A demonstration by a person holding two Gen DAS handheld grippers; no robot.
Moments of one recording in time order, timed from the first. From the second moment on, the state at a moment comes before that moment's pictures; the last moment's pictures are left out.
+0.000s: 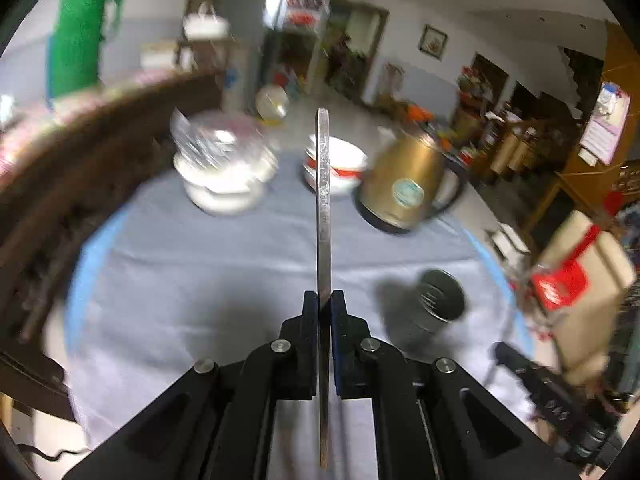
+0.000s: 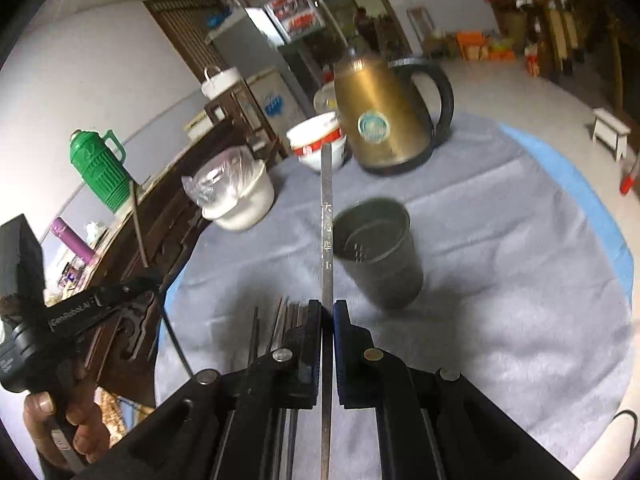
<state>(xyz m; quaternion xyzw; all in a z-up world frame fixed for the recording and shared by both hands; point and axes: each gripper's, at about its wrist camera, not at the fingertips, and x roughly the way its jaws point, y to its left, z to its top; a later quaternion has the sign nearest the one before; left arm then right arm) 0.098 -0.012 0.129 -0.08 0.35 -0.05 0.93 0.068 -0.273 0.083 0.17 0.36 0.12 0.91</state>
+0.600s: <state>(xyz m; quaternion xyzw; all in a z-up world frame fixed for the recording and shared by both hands) 0.033 0.040 0.045 -0.03 0.22 0.09 0.97 0.030 -0.217 0.061 0.01 0.19 -0.01 0.98</state>
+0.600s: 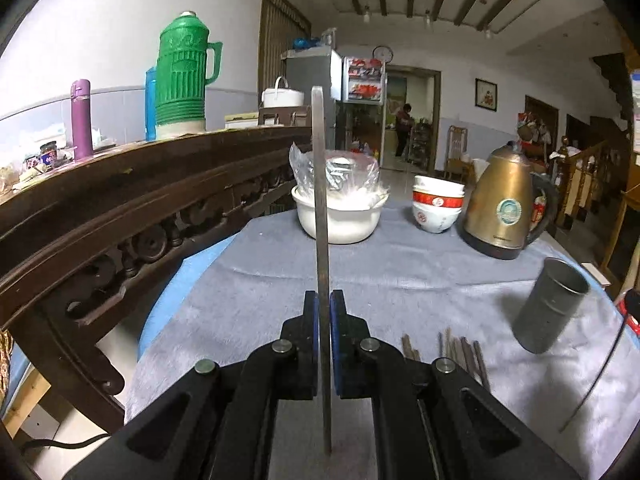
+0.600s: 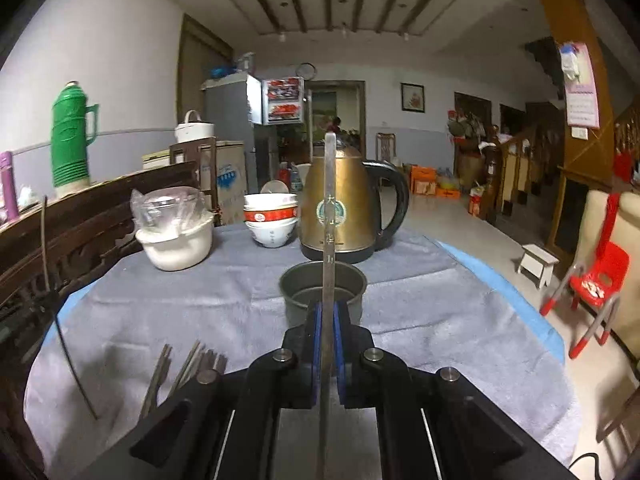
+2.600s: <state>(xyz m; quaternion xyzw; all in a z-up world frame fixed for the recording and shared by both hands) 0.223 -0.131 0.083 -0.07 0.39 -0.18 0.90 0.182 -0.295 0.069 0.08 0.35 0.07 0.93</state>
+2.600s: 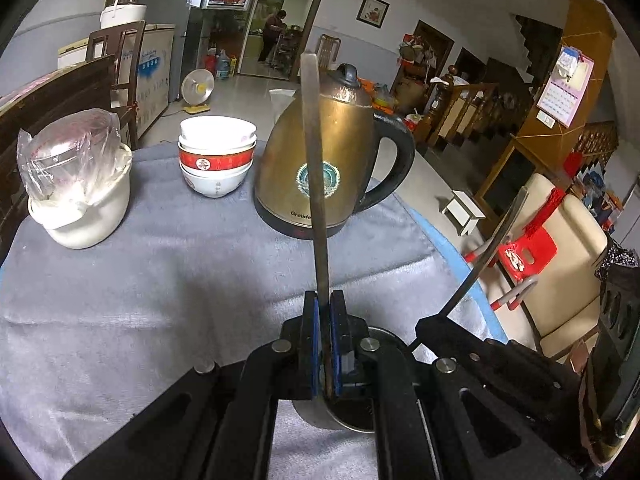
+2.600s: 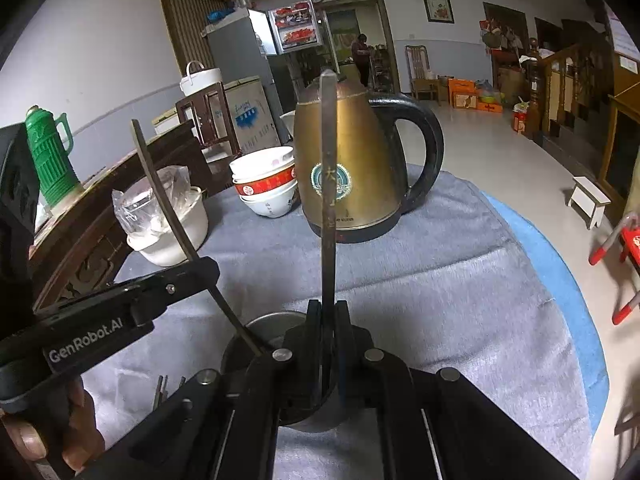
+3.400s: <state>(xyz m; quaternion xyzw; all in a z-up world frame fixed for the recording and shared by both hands) 0.230 -0.141 0.068 -0.04 0.42 -0.17 0.89 0.183 -0.292 0.070 0.07 0.36 0.06 0.93</state>
